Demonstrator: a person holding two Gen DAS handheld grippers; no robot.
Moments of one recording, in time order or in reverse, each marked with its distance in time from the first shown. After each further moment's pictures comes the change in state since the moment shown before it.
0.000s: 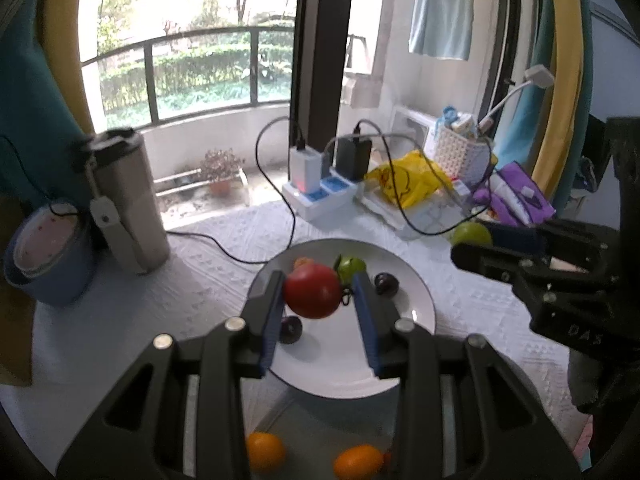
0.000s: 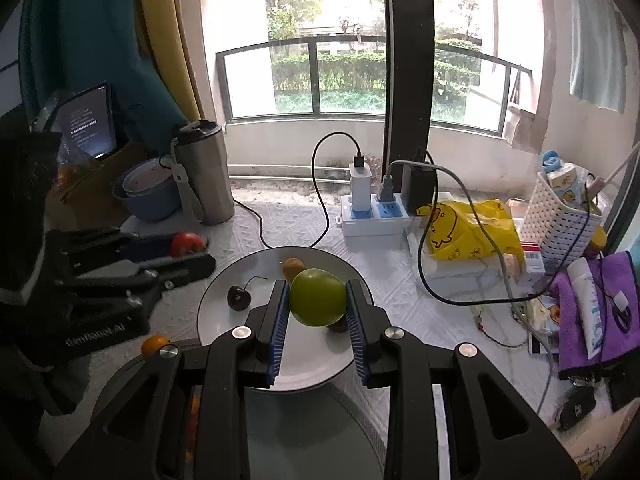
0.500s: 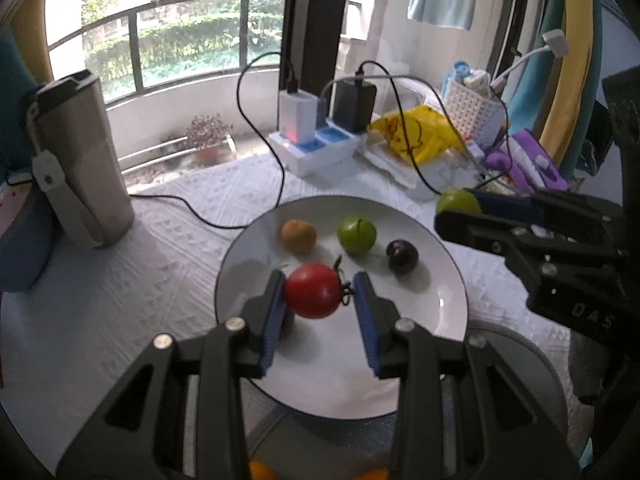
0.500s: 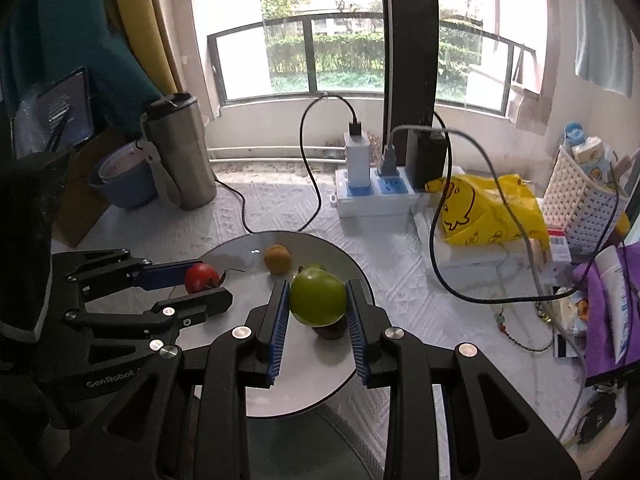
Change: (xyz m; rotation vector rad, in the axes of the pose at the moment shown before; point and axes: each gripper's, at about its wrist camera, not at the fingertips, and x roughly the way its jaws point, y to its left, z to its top) left arm 0.056 0.002 -0.016 0.004 0.120 -0.040; right arm 0.054 -0.015 -0.005 0.025 0.074 0.005
